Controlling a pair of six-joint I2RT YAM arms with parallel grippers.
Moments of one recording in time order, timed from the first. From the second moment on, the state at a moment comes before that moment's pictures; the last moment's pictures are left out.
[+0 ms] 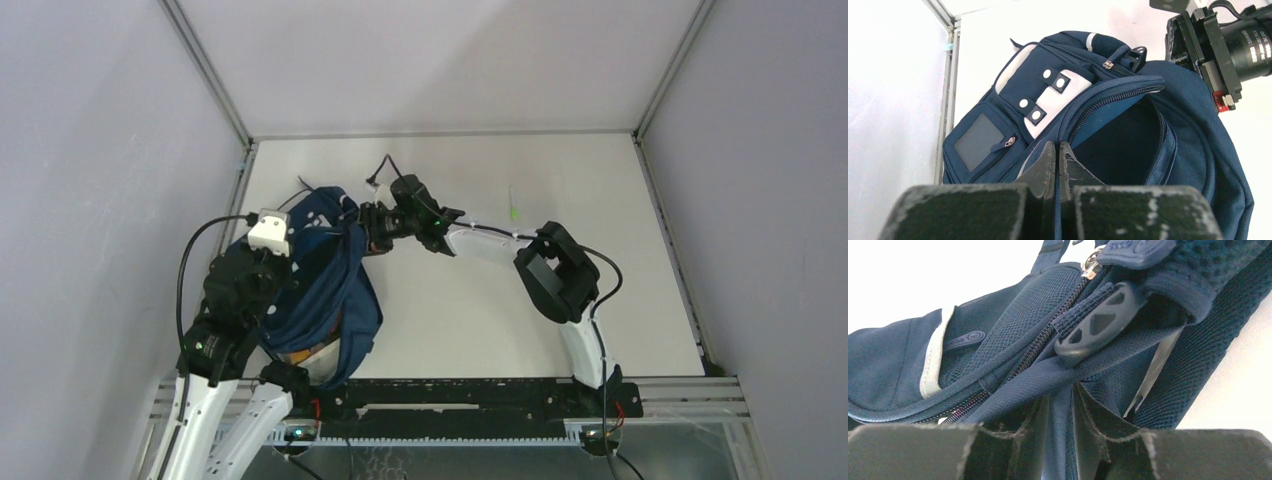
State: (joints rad) left arm -0.28 0.51 0.83 -0.61 -0.16 0.11; right arm 0.84 2.09 1.54 0.15 -0.68 0.93
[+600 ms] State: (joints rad) left arm -0.27 0.51 0.79 -0.58 -0.20 0.11; right arm 0.86 2.18 1.65 0.04 -0.68 0.86
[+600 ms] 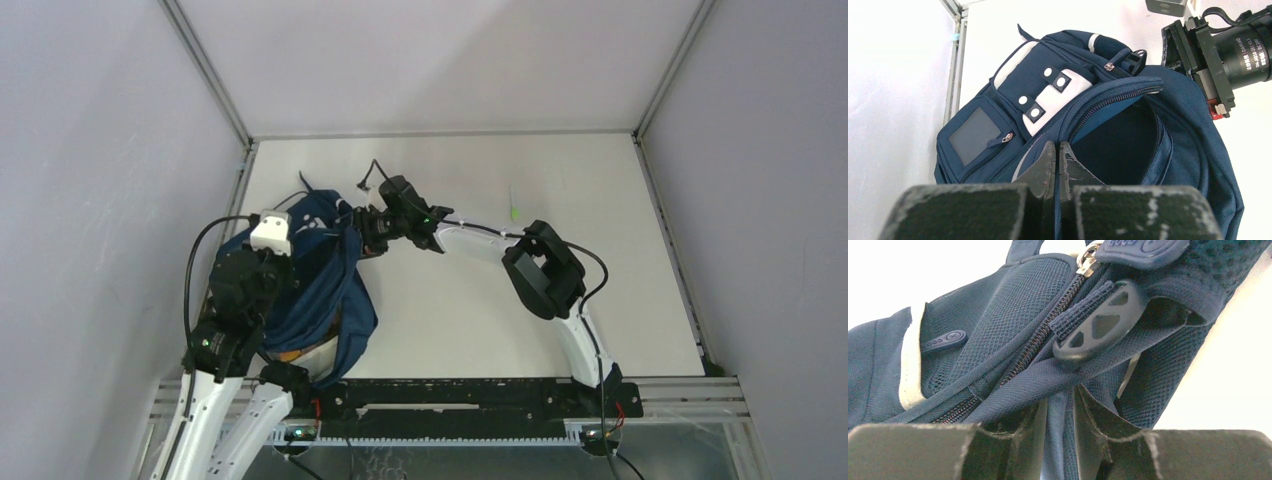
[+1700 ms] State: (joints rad) left arm -0.29 0.81 0.71 -0.37 0.01 0.02; right arm 0.87 2.19 1.45 0.09 -0.48 0.82
